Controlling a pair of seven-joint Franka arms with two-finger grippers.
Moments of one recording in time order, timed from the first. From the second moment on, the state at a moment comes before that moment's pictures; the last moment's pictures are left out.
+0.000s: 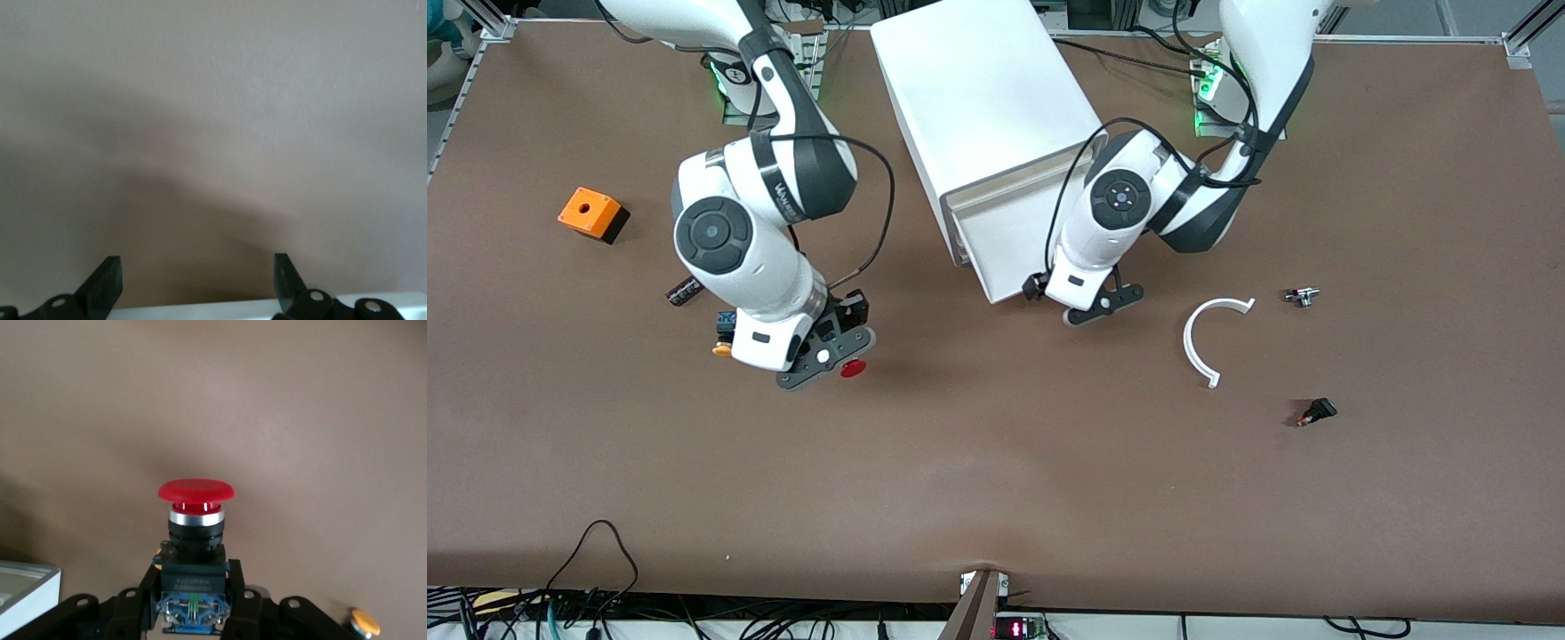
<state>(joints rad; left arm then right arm) -0.39 0.48 -0.29 -1.79 -0.03 2.23 -1.06 0.55 0.51 -0.18 -1.45 0.13 1.96 -0.15</state>
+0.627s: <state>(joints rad) -0.40 0.47 -0.36 -1.79 -0.03 2.09 -1.09 0.46 0.44 -0.18 -1.63 0.13 1.96 -0.07</state>
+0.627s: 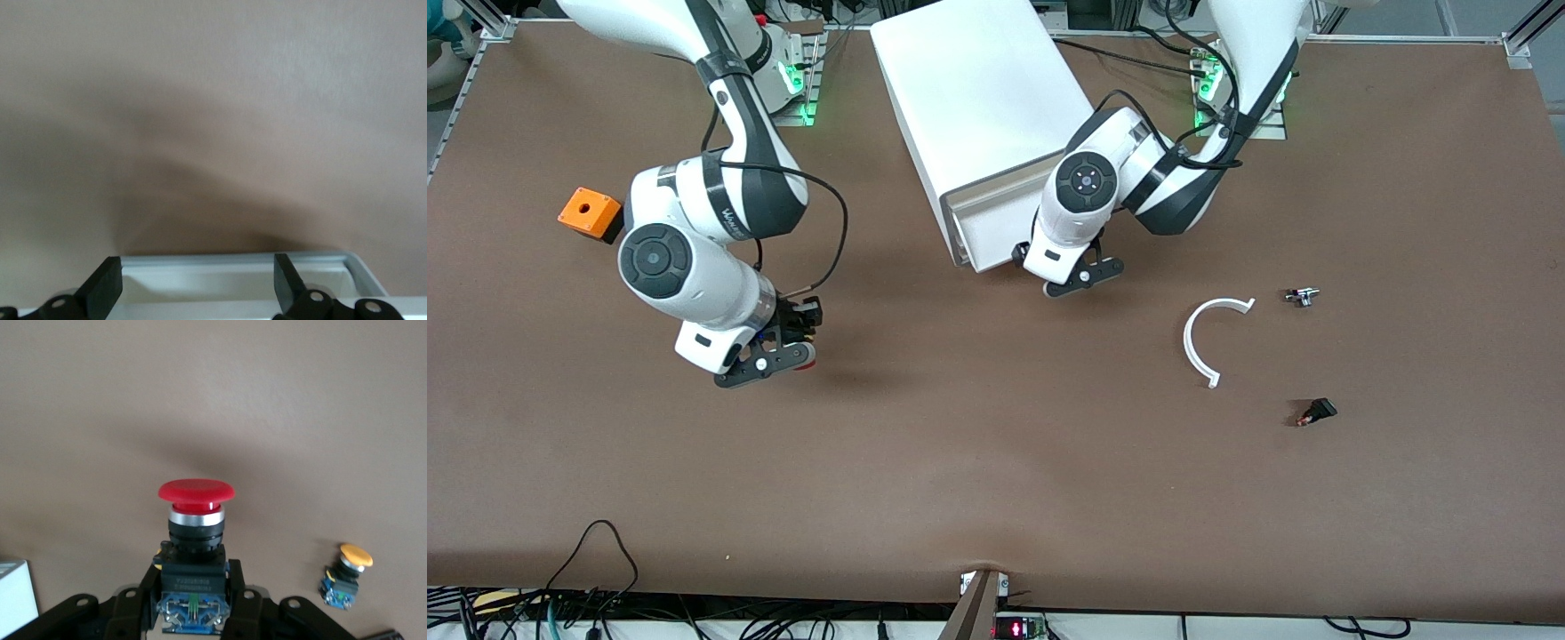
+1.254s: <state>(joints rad) -0.40 0.47 -0.42 -1.80 -0.07 2.07 -1.13 0.41 0.43 -0.18 -1.77 0.13 2.14 -0.06</state>
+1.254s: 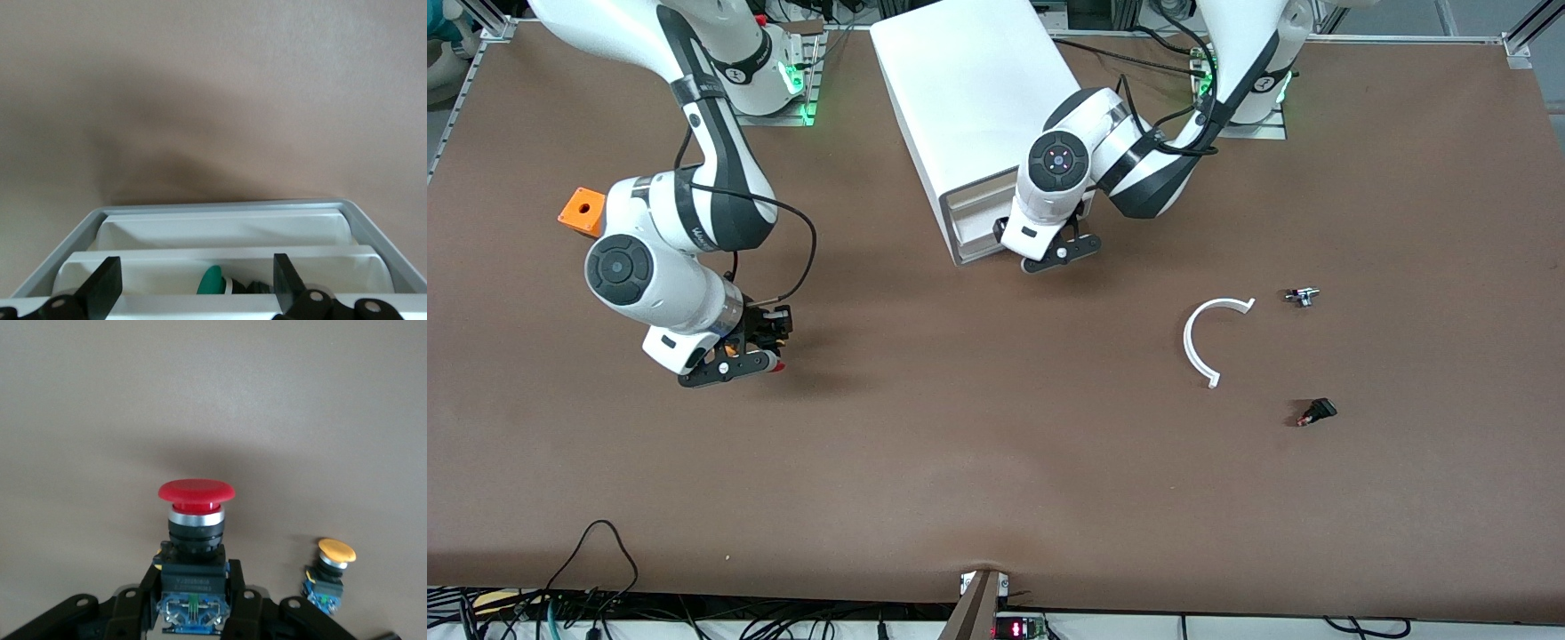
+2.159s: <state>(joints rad) -0.40 0.48 -0.43 -1.81 -0.14 2.06 -1.13 0.45 0.43 -0.14 -2.00 0.13 2.38 -0.03</state>
